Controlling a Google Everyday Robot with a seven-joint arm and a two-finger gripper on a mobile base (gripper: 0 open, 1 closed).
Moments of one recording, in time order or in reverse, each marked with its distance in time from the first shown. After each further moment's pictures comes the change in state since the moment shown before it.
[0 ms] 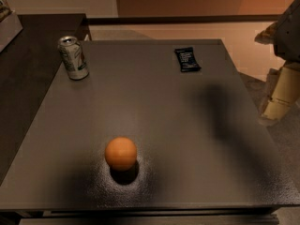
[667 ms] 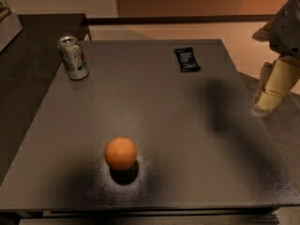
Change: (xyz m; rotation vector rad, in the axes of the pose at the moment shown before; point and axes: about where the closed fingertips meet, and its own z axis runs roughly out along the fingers) arm -0.002 -0.018 0.009 -0.007 -0.031 0.041
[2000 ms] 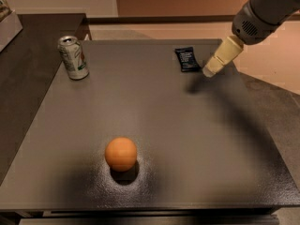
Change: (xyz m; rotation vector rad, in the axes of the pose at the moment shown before) arm -0.030 -0.119 0.079 0.090 -0.094 0.427
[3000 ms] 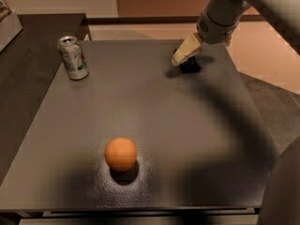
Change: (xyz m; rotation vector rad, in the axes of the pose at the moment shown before) arm -0.051 -0.012 0.079 0.027 0.114 0.354
